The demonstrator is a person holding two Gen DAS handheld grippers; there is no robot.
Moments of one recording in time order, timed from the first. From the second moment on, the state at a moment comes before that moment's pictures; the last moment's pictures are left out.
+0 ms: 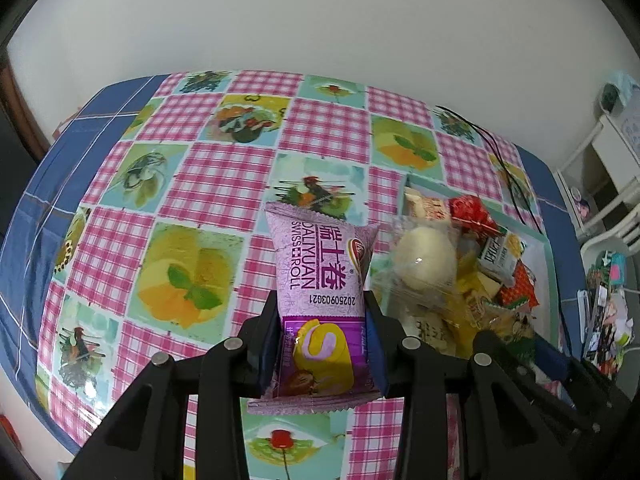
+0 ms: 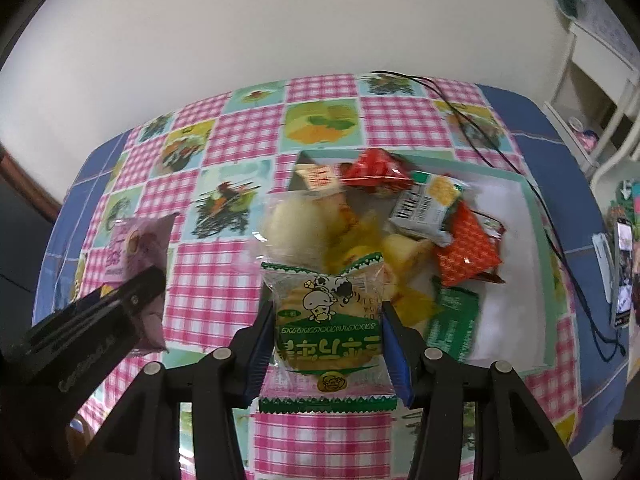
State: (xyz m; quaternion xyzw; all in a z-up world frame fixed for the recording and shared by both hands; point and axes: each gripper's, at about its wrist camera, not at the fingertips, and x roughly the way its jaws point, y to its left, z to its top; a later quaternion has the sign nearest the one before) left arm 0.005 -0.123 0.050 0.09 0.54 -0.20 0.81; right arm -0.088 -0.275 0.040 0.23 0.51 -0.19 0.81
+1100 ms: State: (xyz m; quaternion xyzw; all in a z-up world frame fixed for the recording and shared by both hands) left arm -0.072 -0.221 0.021 0.21 0.53 -0.29 0.77; right arm -0.147 -0.356 0.012 0.30 0.51 -0.27 0.76
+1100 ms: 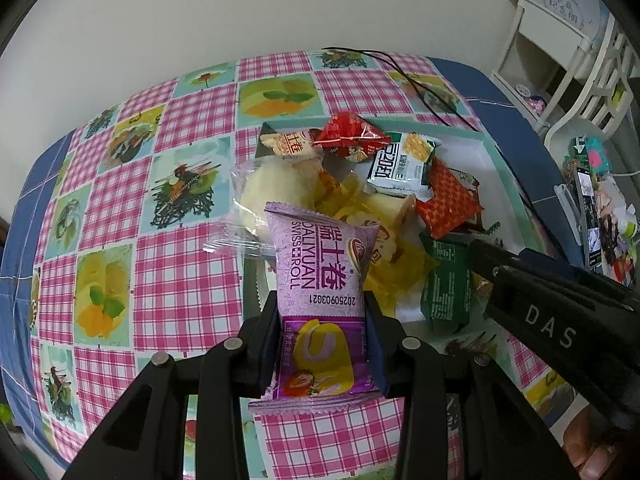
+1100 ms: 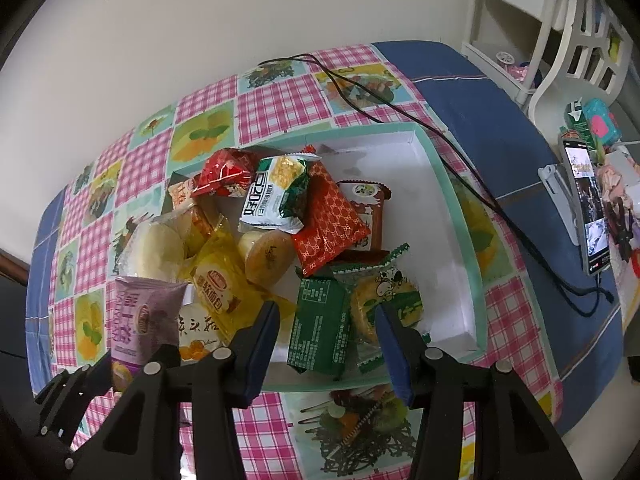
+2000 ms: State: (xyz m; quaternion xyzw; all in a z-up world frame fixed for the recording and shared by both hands) left arm -0.061 -0.213 0.029 0.17 0.54 -0.29 0.77; right arm -0.144 -0.354 0.018 0.29 0.51 -0.27 0.76
